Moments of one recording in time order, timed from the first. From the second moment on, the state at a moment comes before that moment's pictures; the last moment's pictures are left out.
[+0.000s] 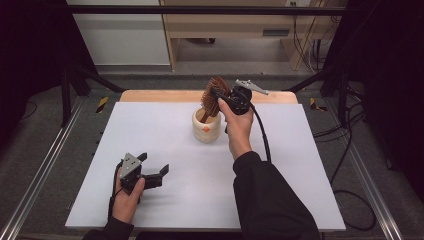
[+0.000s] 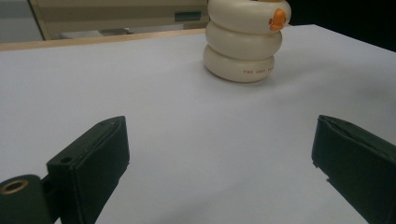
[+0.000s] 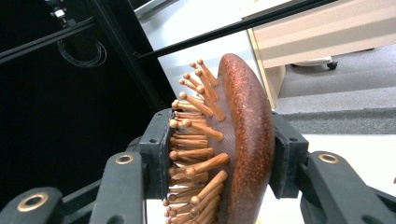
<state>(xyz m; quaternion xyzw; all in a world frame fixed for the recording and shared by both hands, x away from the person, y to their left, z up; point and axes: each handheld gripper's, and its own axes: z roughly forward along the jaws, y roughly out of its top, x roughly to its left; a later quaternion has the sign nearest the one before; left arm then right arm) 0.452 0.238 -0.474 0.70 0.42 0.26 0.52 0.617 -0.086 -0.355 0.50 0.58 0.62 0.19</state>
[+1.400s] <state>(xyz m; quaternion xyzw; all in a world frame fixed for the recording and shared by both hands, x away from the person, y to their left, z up) 0.452 0.237 -0.475 0.70 0.41 0.26 0.52 0.623 -0.100 -0.370 0.52 0.57 0.61 0.16</state>
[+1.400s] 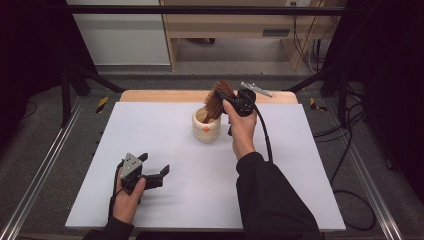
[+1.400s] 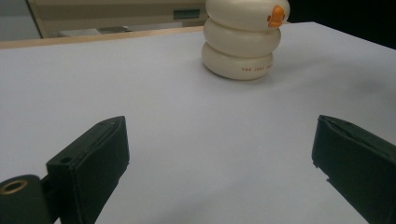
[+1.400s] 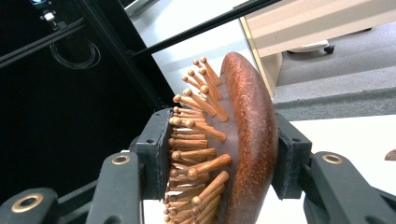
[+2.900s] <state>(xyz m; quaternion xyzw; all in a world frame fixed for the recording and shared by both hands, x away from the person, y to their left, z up) 0.452 0.235 -0.475 0.71 0.41 0.25 0.52 0.627 -0.109 -0.373 0.53 0.57 0.61 0.15</state>
